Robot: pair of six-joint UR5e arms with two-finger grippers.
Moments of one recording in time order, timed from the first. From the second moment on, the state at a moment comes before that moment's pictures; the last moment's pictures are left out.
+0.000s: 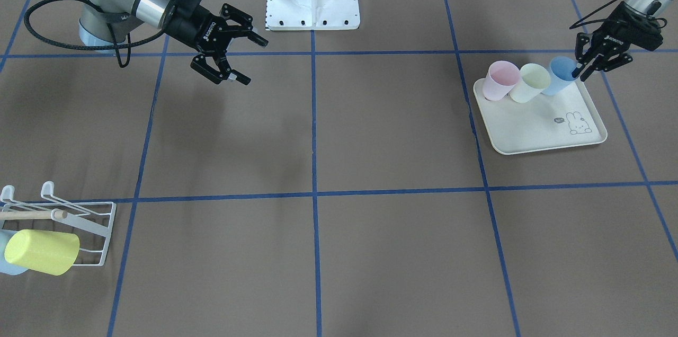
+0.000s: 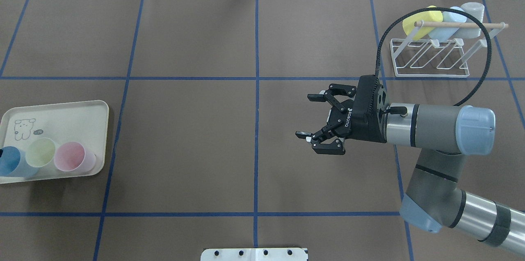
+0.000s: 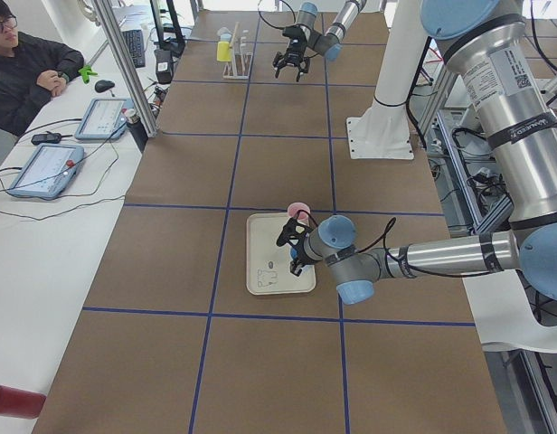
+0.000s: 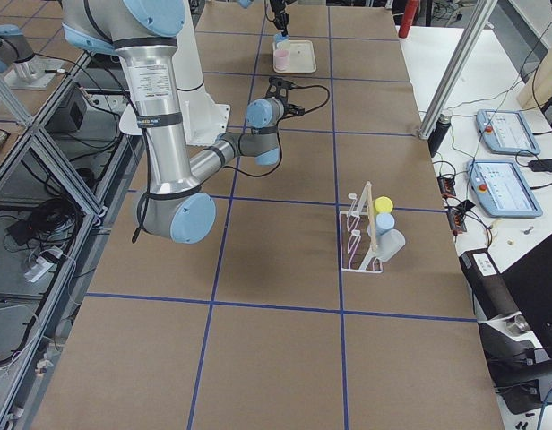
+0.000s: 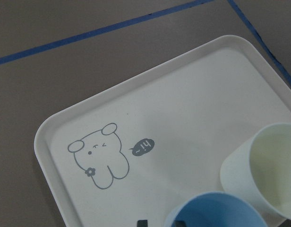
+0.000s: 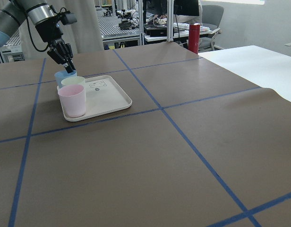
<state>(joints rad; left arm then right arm) -0.88 -1.14 -1.68 -2.90 -2.03 -0.65 0.52 -1.34 1.78 -0.22 1.79 0.32</state>
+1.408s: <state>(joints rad) -1.26 -1.15 -1.92 -2.76 -2.38 -0.67 0.45 -1.26 1.73 -0.22 1.77 0.31</state>
